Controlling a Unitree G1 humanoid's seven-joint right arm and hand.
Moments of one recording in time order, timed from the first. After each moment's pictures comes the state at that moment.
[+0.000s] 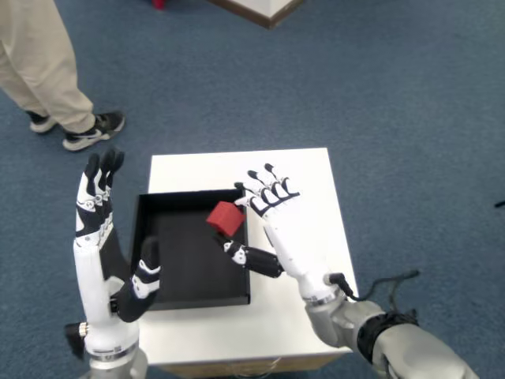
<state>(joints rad) -0.69 -0.17 1.53 1.26 -0.23 -0.55 -1.56</state>
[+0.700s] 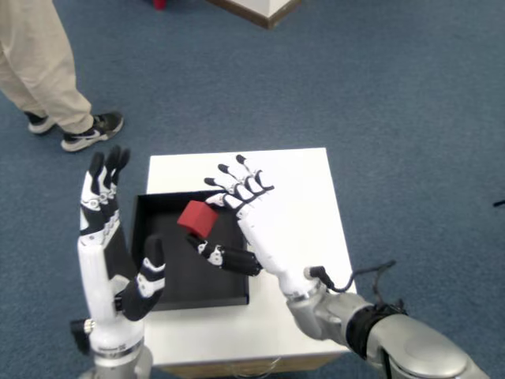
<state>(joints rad) -0.74 -0.17 1.51 1.10 -0.28 -0.47 -1.49</state>
